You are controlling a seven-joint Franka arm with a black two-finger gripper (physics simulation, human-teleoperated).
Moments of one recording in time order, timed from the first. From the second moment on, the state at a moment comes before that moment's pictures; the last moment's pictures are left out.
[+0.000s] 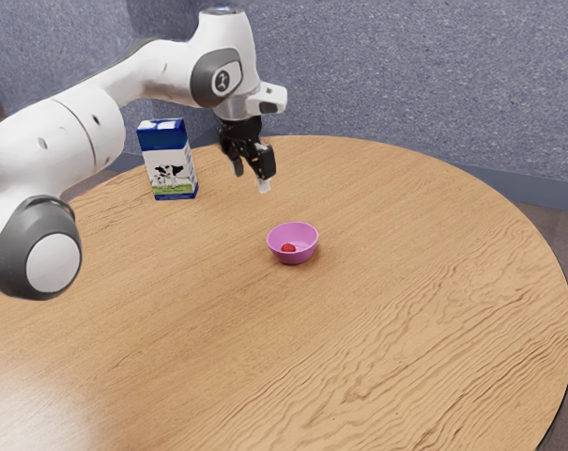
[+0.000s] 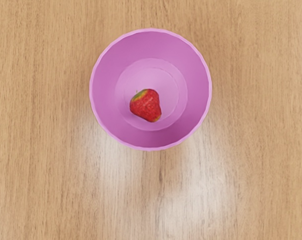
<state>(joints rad) 0.01 0.76 -0.10 -0.87 0.07 1.66 0.31</state>
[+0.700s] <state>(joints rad) 0.04 1.07 -0.17 -0.79 0.07 1.99 0.48</state>
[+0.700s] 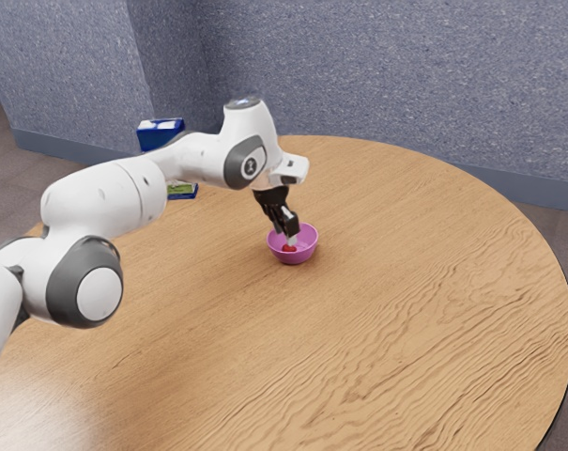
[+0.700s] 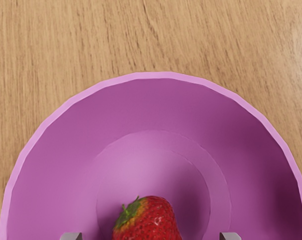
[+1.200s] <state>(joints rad) 0.05 1.13 -0.17 -0.79 0.04 2.03 0.53</state>
